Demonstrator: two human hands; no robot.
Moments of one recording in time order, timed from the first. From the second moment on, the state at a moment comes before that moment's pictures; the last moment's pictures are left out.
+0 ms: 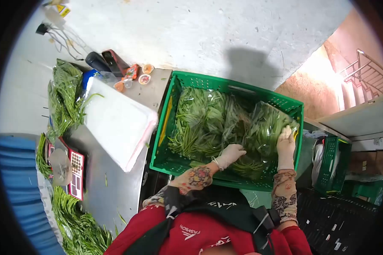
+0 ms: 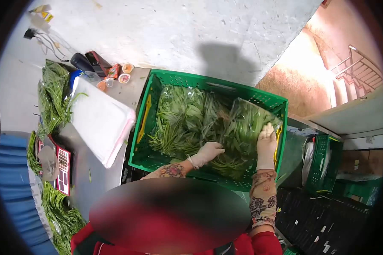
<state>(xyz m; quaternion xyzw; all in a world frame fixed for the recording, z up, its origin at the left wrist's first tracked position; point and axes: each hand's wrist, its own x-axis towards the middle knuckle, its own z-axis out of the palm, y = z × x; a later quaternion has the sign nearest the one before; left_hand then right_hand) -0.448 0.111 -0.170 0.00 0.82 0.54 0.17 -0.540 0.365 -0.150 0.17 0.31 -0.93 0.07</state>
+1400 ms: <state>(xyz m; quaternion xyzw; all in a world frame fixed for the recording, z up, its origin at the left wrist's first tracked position) 0.065 -0.080 -0.064 -0.49 0.33 0.69 -0.43 -0.200 -0.091 -0.007 -0.60 0.59 -0.19 0.51</state>
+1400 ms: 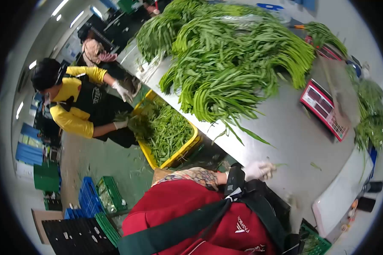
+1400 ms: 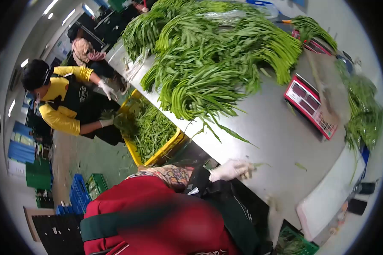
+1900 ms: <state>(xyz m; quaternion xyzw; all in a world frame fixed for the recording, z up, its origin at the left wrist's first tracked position) 0.311 -0.030 -0.086 -0.84 0.15 0.04 -0.53 0.233 -0.176 -0.039 -0.62 0.30 -0.04 0.72</state>
